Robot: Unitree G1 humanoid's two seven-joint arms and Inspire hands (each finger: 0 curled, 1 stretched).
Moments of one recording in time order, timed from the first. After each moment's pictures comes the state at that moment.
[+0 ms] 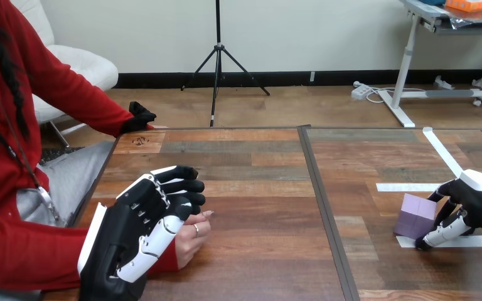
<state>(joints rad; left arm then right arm) 0.27 0.08 0.01 0.08 -0.23 -0.57 -0.34 -0.59 -0.67 0.28 1.11 -0.50 -0.13 0.13</state>
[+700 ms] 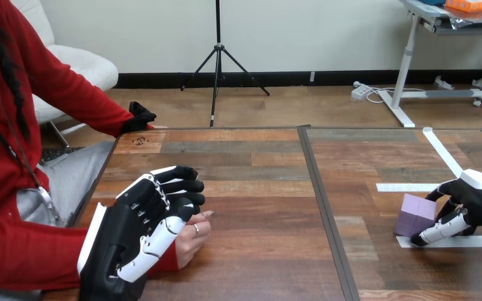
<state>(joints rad) 0.27 0.08 0.01 0.08 -0.23 -0.56 -0.34 -0.60 -0.67 0.27 1.08 -0.50 -0.08 0.18</state>
